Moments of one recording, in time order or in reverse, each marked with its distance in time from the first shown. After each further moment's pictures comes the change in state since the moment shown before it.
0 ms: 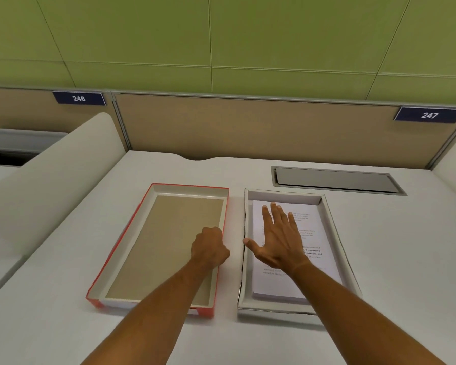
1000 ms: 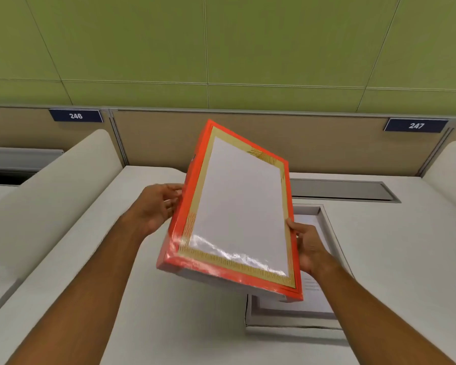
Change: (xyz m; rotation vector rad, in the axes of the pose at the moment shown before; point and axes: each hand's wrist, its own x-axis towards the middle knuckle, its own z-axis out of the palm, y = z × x) left_hand 0.011 -0.048 -0.184 -1.361 -0.206 -0.060; right_hand 0.005 0.035 -0.029 1.956 -0.190 0.588
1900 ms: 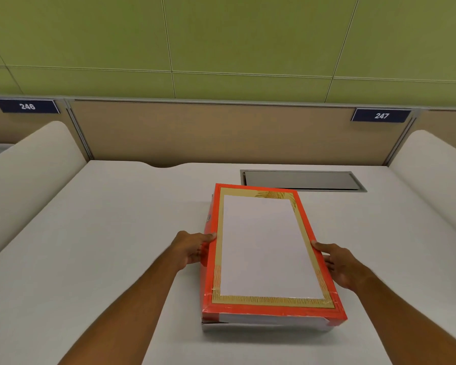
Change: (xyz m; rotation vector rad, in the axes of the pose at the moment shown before) left_hand 0.047 -0.150 0.116 0.325 0.035 -0.319; right_hand -0.020 -0.032 -0.182 -0.345 0.318 0.068
